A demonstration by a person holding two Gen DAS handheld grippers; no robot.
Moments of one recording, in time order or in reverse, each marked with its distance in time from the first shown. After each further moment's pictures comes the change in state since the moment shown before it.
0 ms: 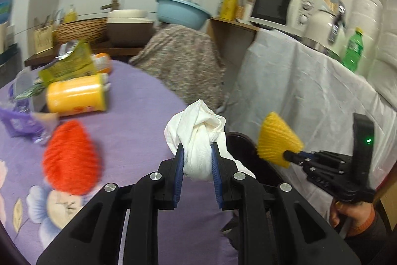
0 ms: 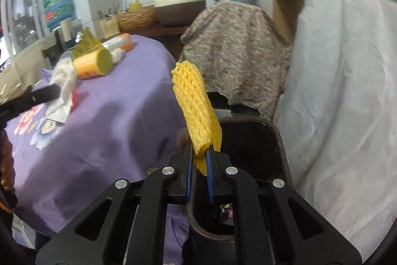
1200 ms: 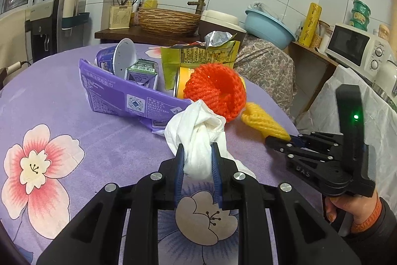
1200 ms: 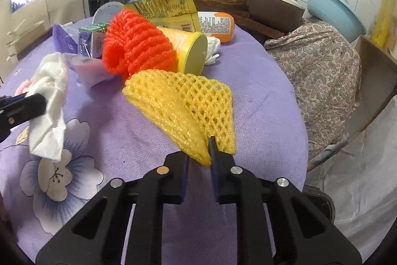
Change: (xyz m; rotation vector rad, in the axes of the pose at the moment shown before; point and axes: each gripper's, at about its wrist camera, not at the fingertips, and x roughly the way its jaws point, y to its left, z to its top) left arm -0.044 0.156 -0.014 -0.266 -0.052 0.317; right arm 0.125 0.213 0.094 -0.397 0.099 0.165
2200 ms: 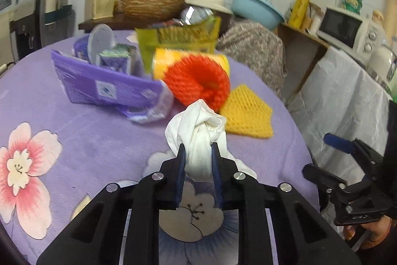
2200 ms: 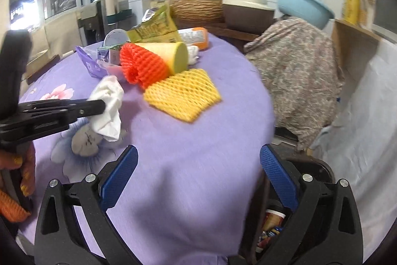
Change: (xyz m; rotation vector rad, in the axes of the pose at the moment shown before) left arm 0.010 -0.011 -0.001 0.031 0.074 -0.047; right arm -0.069 -0.009 -0.046 0.135 -0.089 0.023
